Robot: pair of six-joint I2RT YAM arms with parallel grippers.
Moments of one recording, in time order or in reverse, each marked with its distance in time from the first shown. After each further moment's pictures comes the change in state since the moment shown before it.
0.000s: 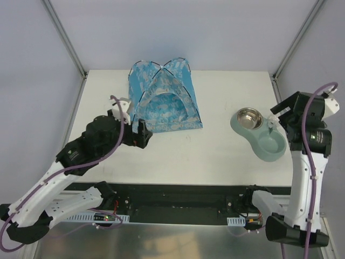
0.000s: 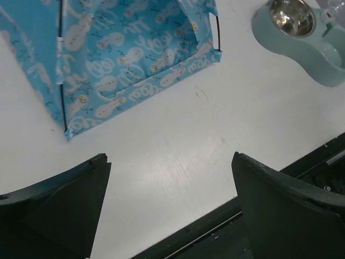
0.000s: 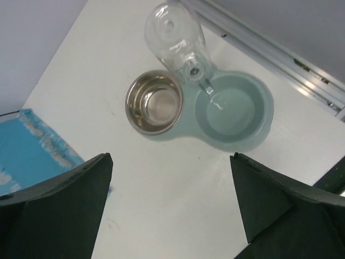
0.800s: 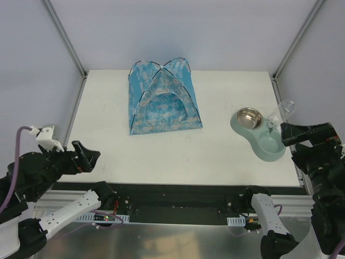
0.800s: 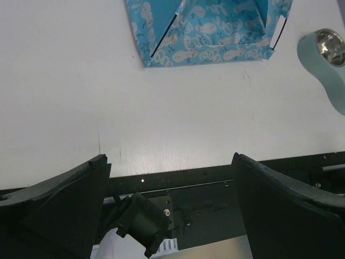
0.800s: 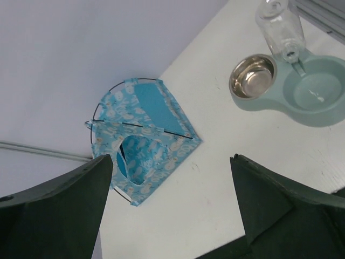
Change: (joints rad) left arm 0.000 -0.304 0.376 -0.778 -0.272 -0.262; right arm 0.000 -0.265 0.493 -0.444 -0.347 0.124
